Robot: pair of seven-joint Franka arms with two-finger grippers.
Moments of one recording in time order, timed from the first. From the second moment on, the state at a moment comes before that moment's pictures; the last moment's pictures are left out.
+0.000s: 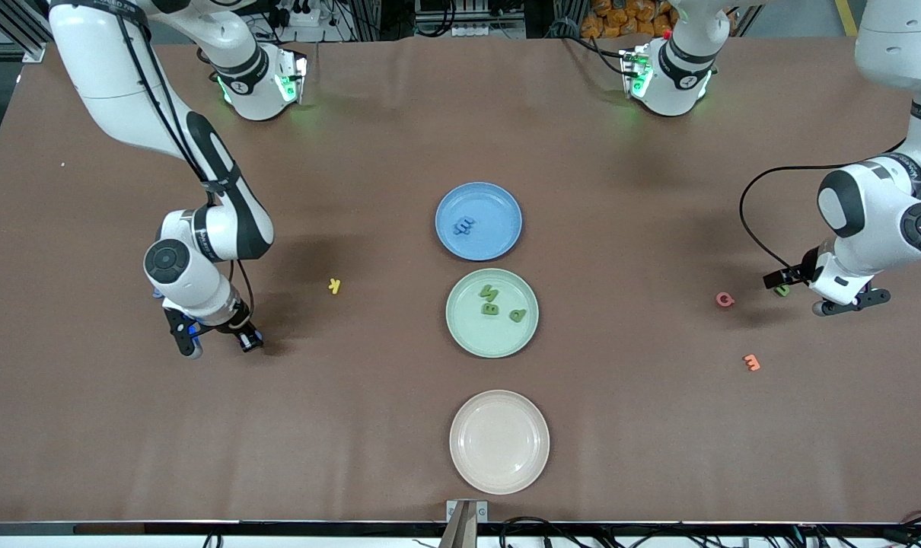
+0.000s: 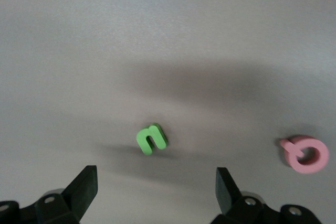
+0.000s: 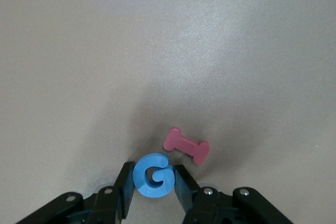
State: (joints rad) left arm 0.07 0.41 0.21 -2.13 -0.01 2.47 0.04; right arm 0.19 0.59 -0.09 -2.00 0.00 2.72 1.12
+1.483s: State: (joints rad) left arm 0.07 0.49 0.23 -2.13 -0.15 2.58 -0.11; right arm 0.28 0.55 0.01 -1.85 -0.05 2.41 0.99
